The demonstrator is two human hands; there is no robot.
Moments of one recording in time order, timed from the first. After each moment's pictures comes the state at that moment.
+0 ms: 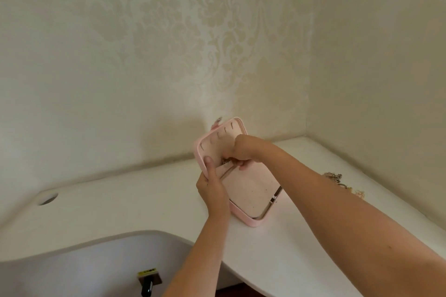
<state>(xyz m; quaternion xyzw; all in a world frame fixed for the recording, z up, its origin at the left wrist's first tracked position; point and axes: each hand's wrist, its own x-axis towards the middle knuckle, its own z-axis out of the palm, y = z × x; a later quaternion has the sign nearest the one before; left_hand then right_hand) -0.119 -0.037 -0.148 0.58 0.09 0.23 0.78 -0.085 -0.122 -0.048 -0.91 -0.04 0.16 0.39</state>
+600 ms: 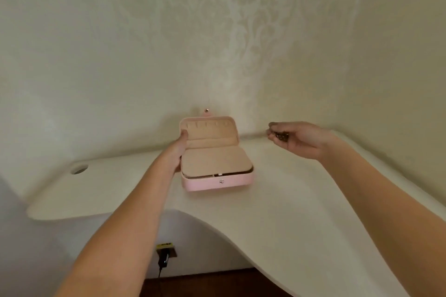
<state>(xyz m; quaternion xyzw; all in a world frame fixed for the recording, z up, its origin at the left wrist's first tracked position) -0.057 0.096 -0.091 0.68 0.21 -0.04 0.70 -0.080 -0.187 -0.069 -0.52 -0.04 0.16 0.84</state>
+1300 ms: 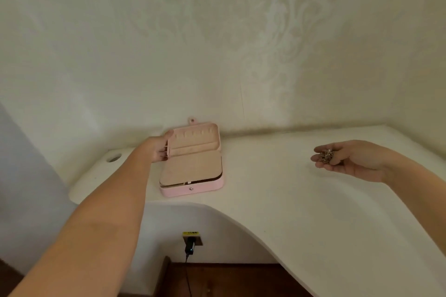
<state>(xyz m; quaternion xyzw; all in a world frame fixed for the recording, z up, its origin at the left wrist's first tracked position) -0.021 0.247 -0.110 0.75 0.28 -0.01 0.60 -0.071 -0.206 -0.116 -0.65 0.02 0.21 0.73</state>
